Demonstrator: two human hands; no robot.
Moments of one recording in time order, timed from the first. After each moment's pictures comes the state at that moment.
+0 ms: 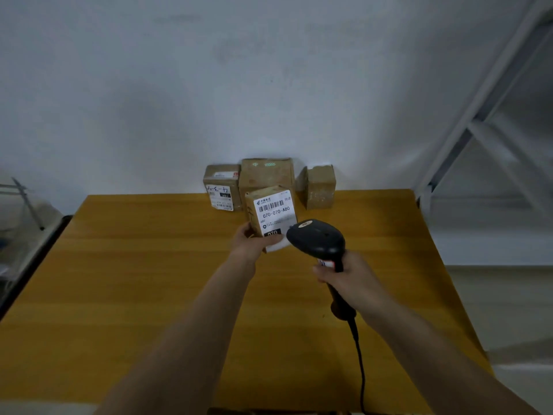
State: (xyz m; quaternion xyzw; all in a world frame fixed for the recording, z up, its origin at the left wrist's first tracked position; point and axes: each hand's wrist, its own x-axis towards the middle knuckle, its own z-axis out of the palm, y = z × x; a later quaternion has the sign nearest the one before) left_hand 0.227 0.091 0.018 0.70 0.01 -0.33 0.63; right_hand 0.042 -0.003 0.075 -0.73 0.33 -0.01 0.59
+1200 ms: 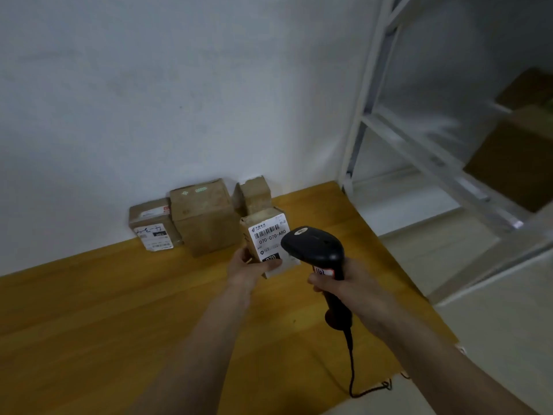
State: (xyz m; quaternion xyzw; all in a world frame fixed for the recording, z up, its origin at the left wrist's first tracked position) left_hand 0.190 0.043 -0.003 0.72 -0.11 -0.42 0.54; right_hand -0.010 0.003 0.087 -0.65 0.44 -0.12 0.61
